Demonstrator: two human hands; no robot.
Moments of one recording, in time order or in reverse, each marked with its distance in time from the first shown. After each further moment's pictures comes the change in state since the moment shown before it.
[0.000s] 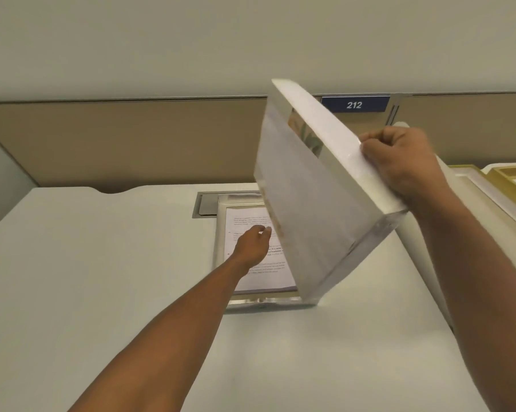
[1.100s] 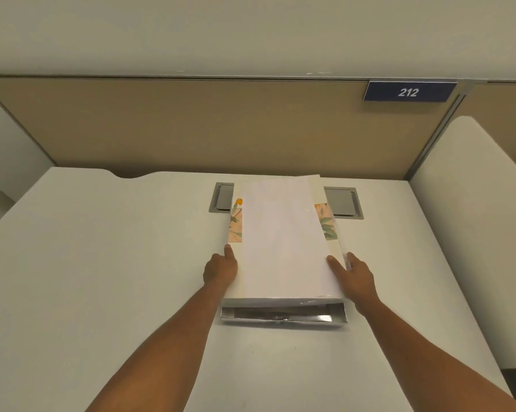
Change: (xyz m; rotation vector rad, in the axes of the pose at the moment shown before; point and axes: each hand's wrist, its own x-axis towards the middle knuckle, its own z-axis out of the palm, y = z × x) left_hand 0.056 -0.112 -0.052 0.214 0.283 -0.506; right_hand -0.058 0.228 0.167 -0.122 -0.337 0.513
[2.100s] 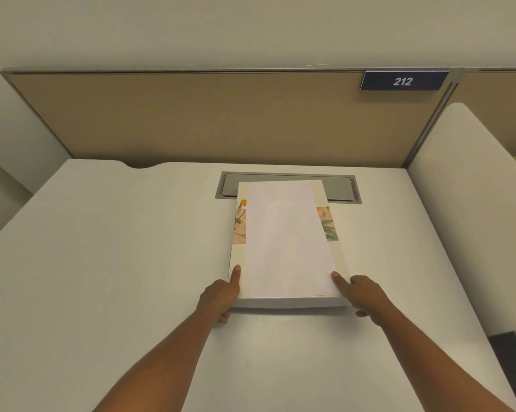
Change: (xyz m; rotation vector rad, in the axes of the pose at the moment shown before) left_hand -0.073 -0.088 0.011 0.119 -0.156 -0.084; right_hand -0.070 0.037 -0.017 -0.270 -0.207 0.181
